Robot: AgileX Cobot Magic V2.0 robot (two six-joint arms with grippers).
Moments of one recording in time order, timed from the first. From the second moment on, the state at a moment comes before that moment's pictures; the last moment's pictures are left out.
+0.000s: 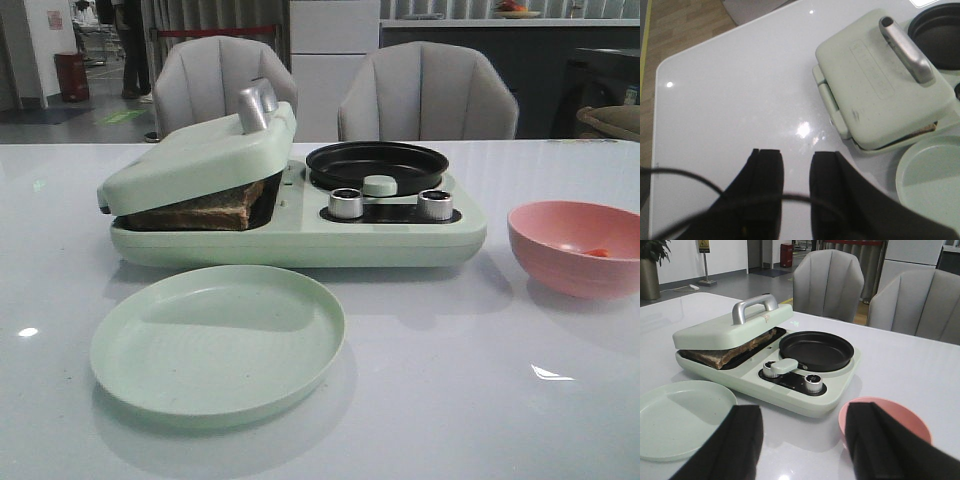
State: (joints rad) left arm -0.29 1.13 -1.45 0.16 1.05 0.11; right arm 0.42 0.23 -0.20 -0.04 0.09 0.02
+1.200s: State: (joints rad) left arm -0.29 -0.01 -0.33 0.05 0.55 -0.04; right arm 0.42 0.23 -0.20 -0.04 0.09 0.02
